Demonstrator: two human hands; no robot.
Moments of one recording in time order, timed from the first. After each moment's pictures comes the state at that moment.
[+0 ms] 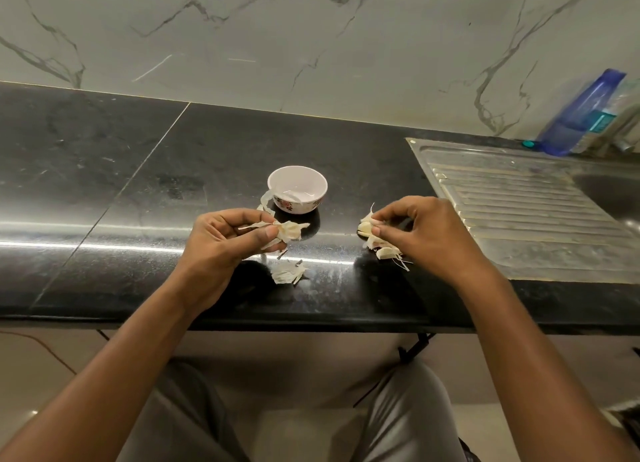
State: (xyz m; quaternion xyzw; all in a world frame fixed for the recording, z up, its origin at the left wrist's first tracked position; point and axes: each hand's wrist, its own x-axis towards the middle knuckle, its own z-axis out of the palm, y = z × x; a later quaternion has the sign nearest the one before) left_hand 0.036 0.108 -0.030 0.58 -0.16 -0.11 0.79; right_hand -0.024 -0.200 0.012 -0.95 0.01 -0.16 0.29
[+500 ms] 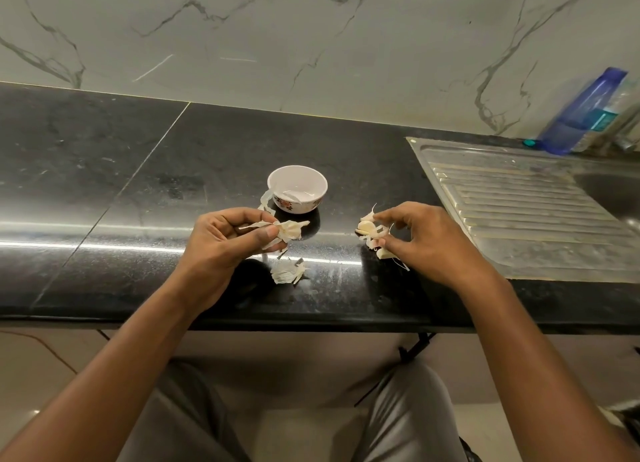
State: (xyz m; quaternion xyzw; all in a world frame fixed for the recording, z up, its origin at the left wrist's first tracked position) left_hand 0.037 0.108 -0.031 0.59 -0.17 -0.11 0.78; right_hand -0.024 -0.207 0.001 -0.97 0.01 -0.11 0.21
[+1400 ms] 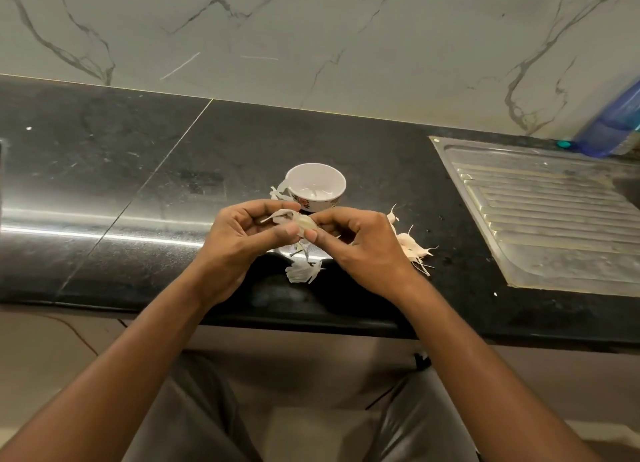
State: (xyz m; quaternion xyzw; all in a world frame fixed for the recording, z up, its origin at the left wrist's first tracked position) left_hand 0.040 0.107 -0.030 0.60 -0.20 -0.13 0.77; right_hand 0.004 -0.110 -0.026 -0.86 -0.12 -0.12 0.48
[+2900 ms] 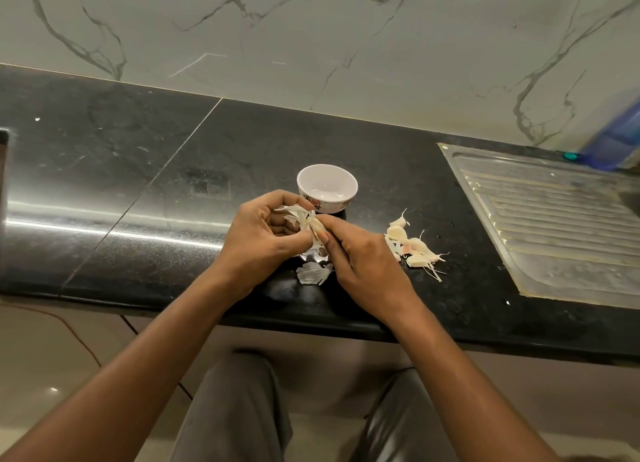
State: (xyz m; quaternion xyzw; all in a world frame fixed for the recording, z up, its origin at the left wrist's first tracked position) left_hand 0.039 0.095 -0.029 0.70 -0.17 -0.03 0.69; right_hand -0.002 -0.092 -0.045 -0.91 -0.18 -0.19 0.34
